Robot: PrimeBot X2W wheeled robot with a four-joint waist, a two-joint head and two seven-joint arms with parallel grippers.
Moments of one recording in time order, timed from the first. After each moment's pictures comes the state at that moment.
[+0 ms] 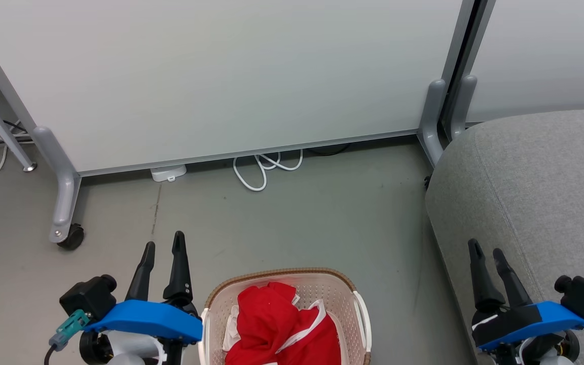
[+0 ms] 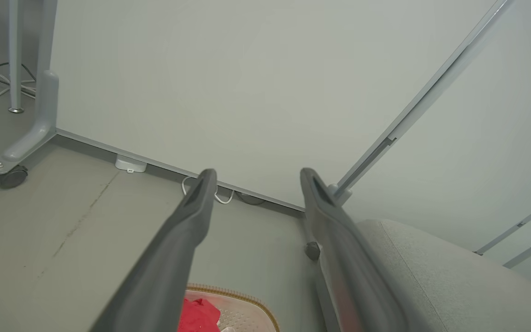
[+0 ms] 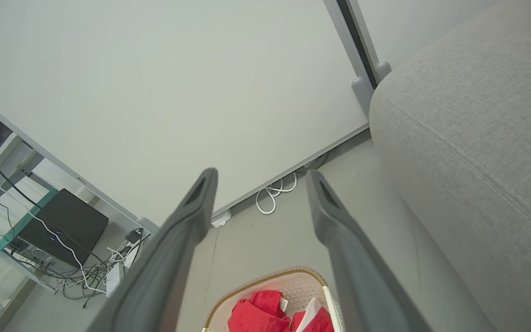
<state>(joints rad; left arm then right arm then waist) -0.10 0.04 -0.12 0.28 -0.64 -0.06 -0.13 -0.09 -0.04 -0.04 0.28 0.63 0.13 -0.10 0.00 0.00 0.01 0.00</state>
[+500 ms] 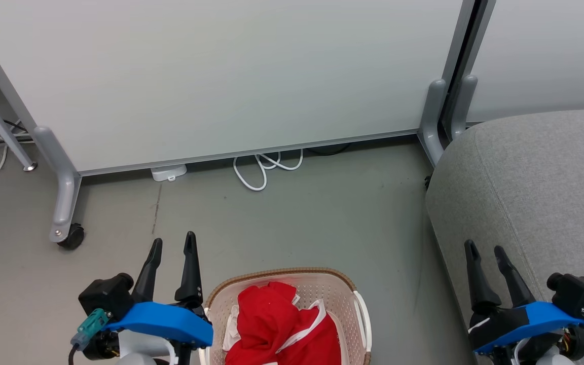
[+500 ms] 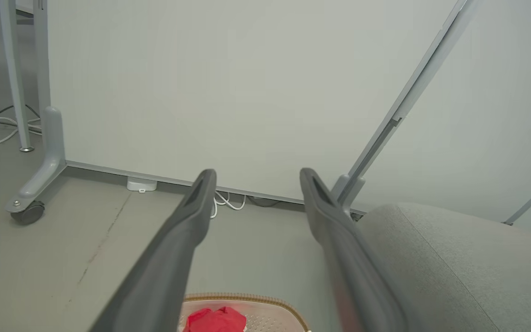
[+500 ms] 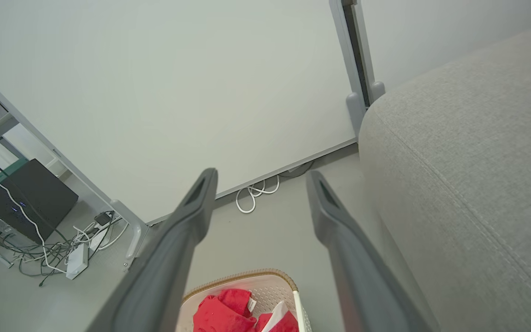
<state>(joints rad) -0.10 0.05 -0.15 0.30 -0.49 -0.05 -0.17 -0.09 -0.04 -0.04 0.28 0.47 0.13 -0.11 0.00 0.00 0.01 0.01</state>
